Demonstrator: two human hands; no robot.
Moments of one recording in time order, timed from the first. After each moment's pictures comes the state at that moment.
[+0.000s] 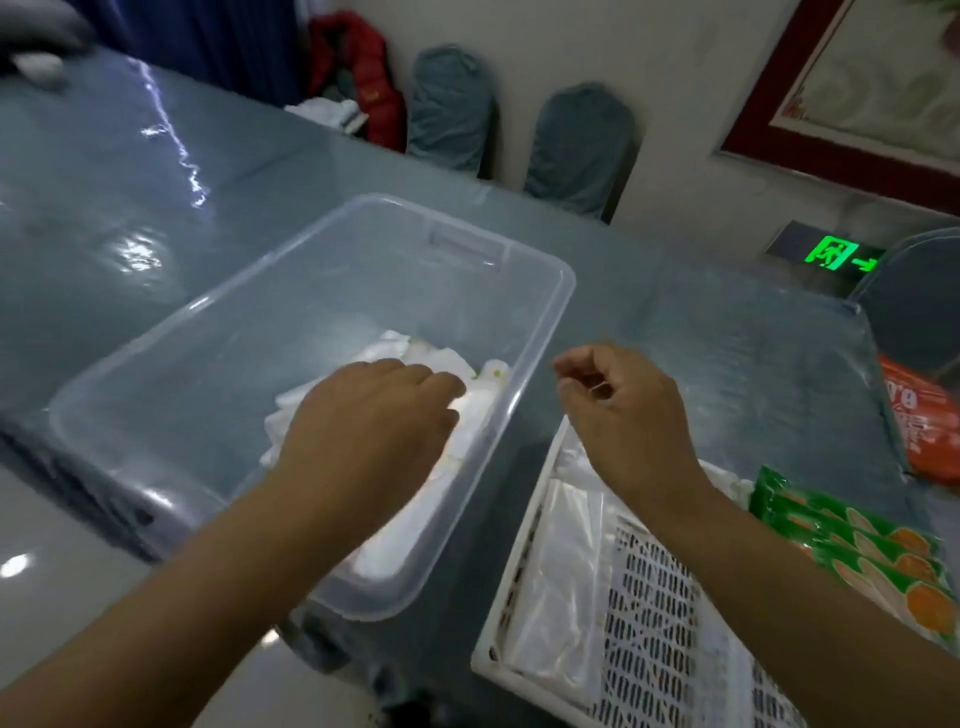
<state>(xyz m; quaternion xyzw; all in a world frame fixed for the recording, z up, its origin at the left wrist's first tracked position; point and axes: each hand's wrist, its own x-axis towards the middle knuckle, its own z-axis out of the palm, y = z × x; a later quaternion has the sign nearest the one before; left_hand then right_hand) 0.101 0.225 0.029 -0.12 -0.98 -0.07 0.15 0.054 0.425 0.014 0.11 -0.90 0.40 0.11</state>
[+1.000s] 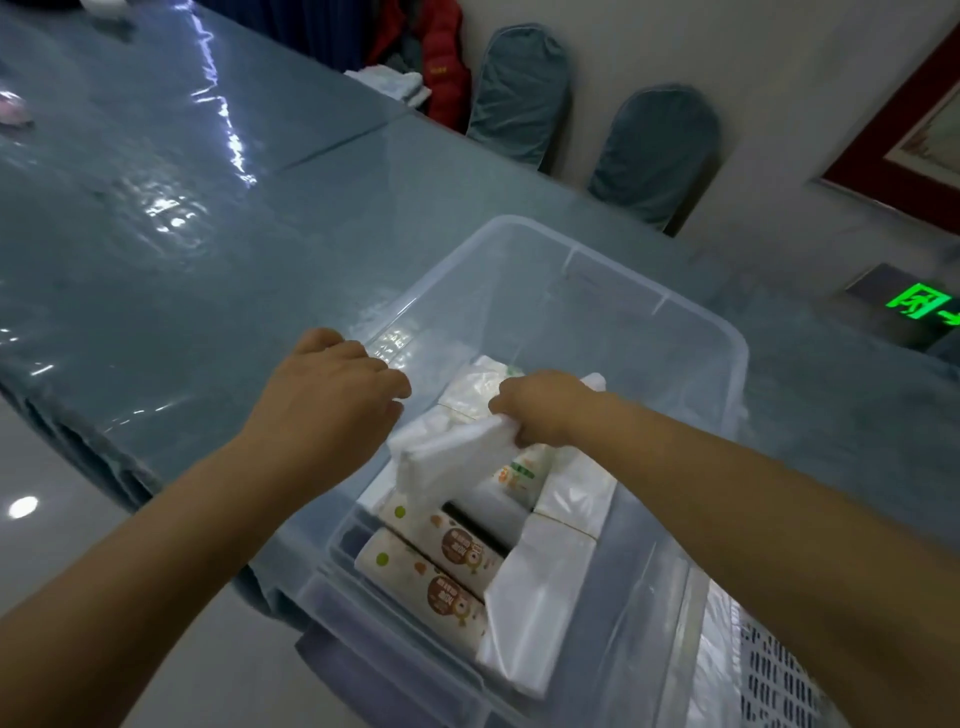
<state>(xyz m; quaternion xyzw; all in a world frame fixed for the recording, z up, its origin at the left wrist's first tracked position) 0.018 0.011 -0.025 -0.09 -0.99 -0.05 0.12 -0.121 0.218 -0.081 0.43 -0.87 -0.17 -0.17</state>
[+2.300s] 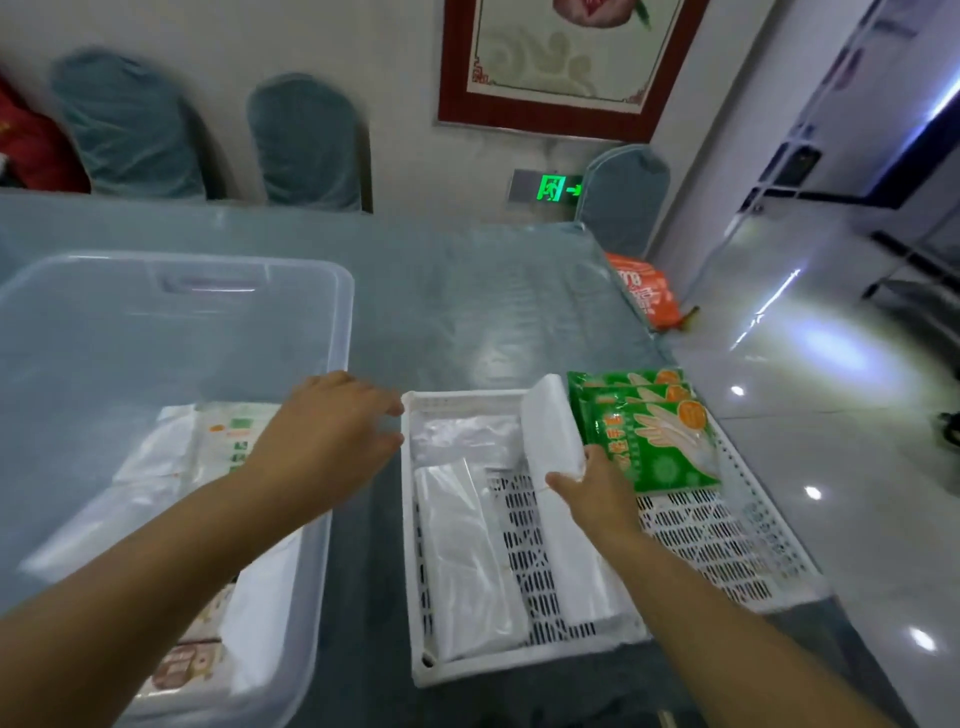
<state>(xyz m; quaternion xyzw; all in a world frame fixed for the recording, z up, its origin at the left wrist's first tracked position) 0.024 0.286 -0.010 -0.34 -0.93 -0.15 0.01 0.127 0.558 -0.136 -0.36 -0.88 0.29 0.06</state>
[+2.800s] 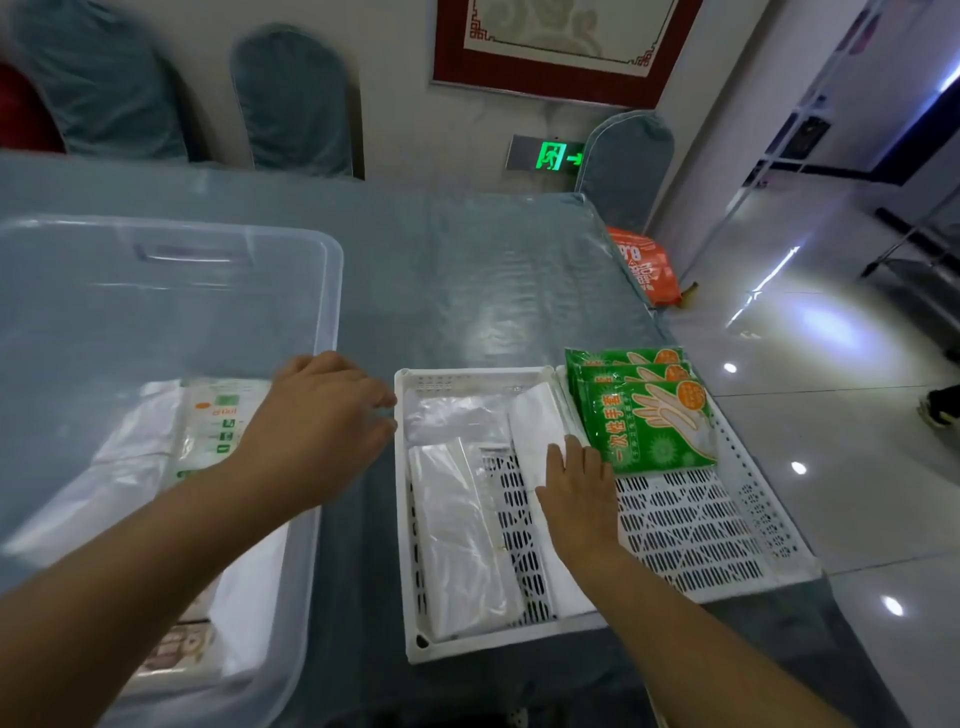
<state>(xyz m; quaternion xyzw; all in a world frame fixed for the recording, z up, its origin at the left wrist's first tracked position) 0.023 0.290 -0.023 -0.35 -0.93 -0.12 0.05 0.139 0.534 -0.162 -0.21 -0.97 -0.11 0.03</state>
